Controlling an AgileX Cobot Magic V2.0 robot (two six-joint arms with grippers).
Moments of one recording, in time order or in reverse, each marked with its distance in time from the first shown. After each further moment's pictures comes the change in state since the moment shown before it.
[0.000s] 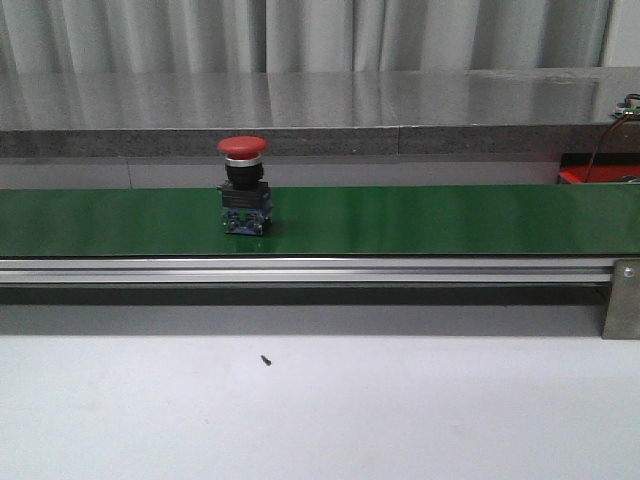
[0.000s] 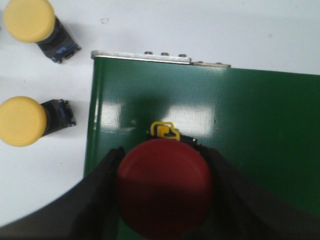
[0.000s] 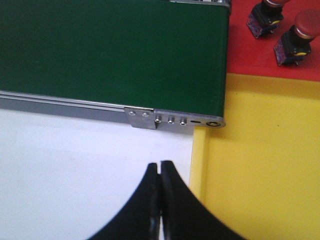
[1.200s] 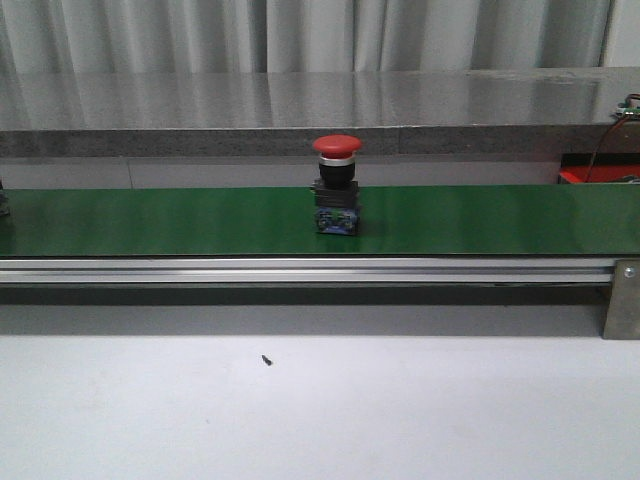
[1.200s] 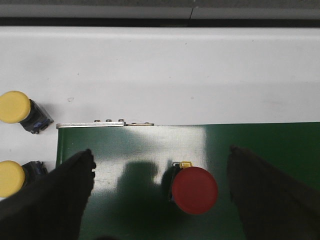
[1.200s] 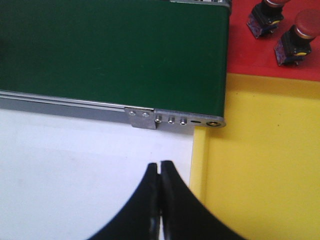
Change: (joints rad) left arm -0.085 -0.159 -0.055 -0.077 -0.012 0.010; right arm 0.000 0.000 0.000 0.000 0.000 0.000
